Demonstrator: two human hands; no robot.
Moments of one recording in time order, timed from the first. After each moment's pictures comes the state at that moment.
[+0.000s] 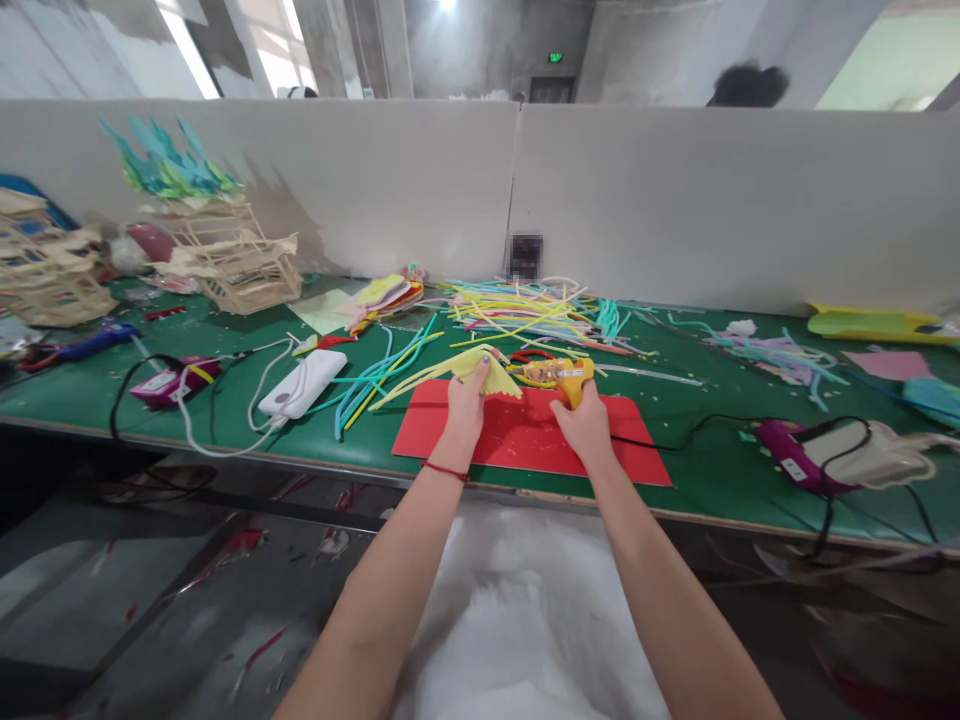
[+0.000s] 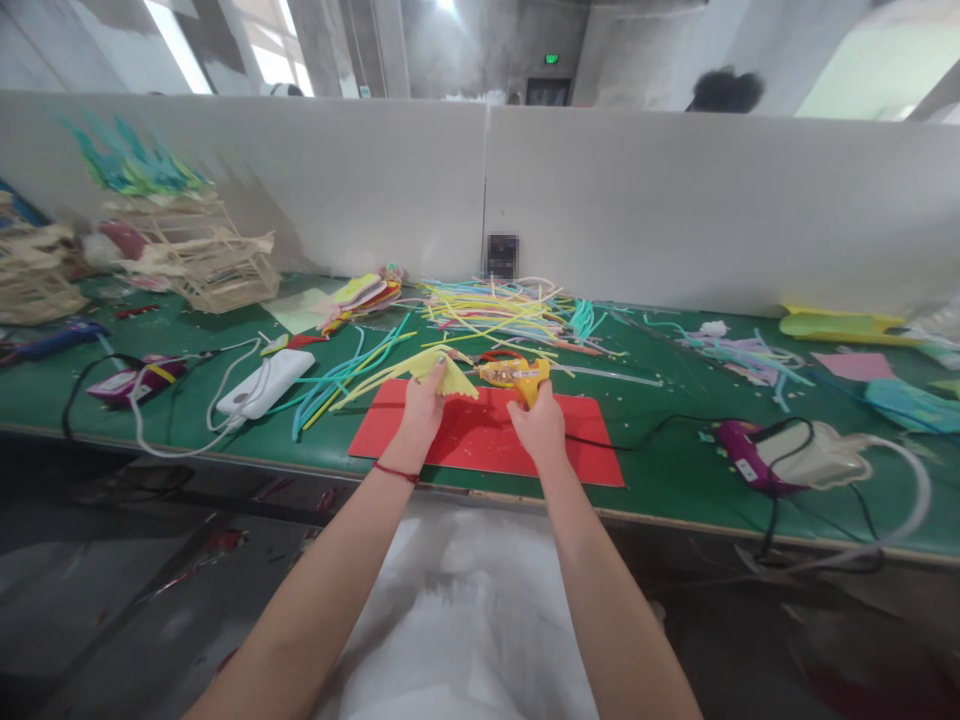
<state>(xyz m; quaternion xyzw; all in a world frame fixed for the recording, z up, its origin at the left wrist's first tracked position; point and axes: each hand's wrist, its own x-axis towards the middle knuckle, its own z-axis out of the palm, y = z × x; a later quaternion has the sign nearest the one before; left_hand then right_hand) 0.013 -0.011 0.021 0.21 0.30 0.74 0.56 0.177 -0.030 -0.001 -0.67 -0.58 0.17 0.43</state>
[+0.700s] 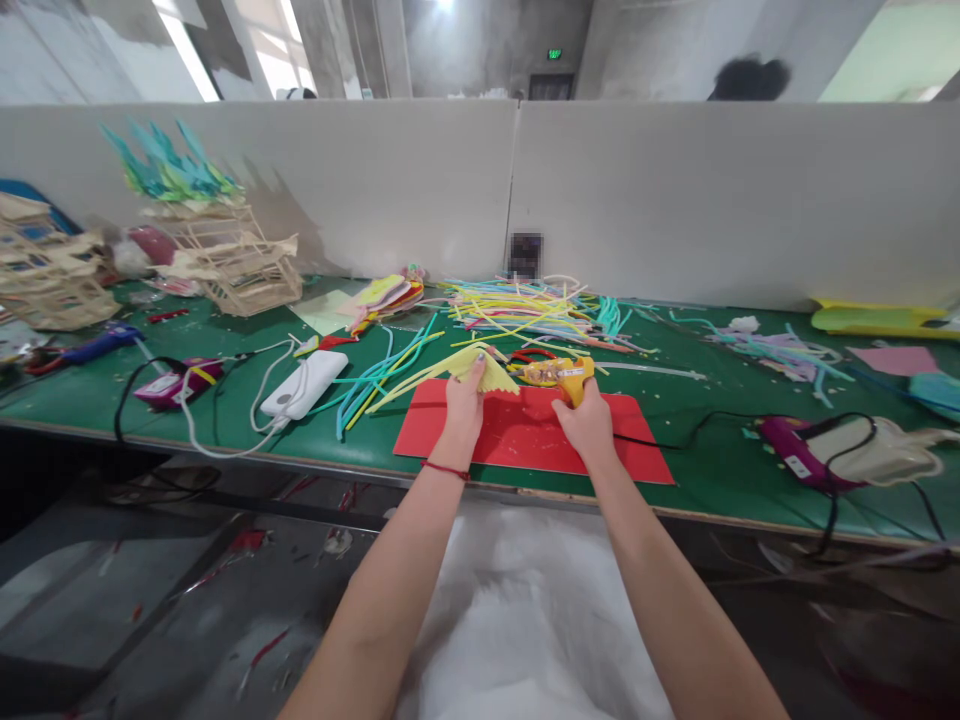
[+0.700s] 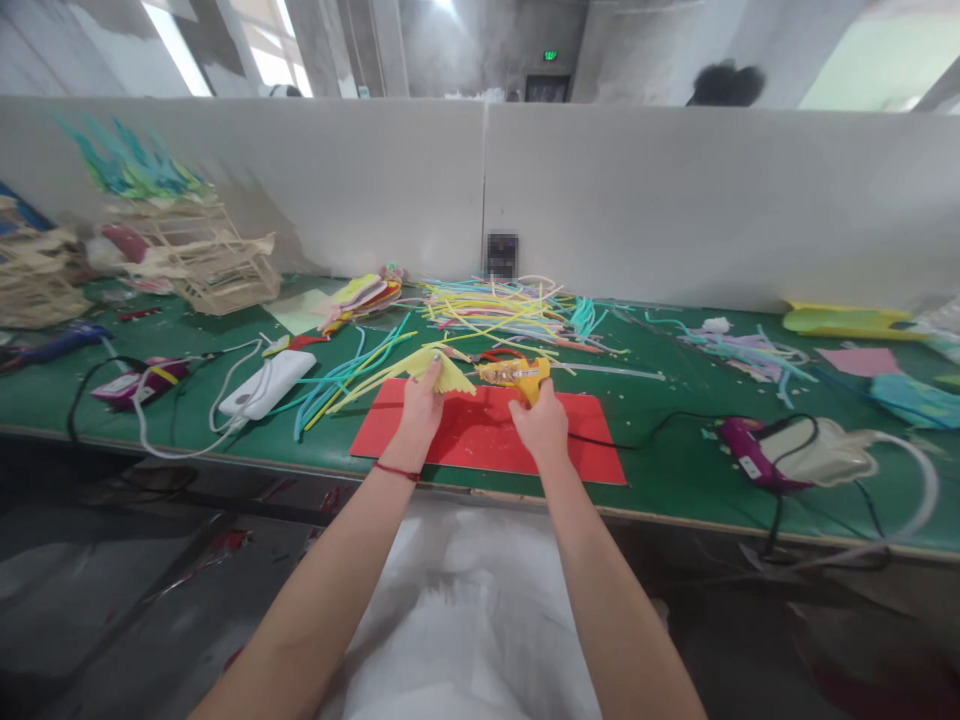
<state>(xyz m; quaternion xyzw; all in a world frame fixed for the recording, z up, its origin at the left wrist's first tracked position) 0.010 -0.009 0.020 0.20 0.30 0.75 0.55 0.175 -0.033 0.005 -0.69 -0.57 0.16 0.41</state>
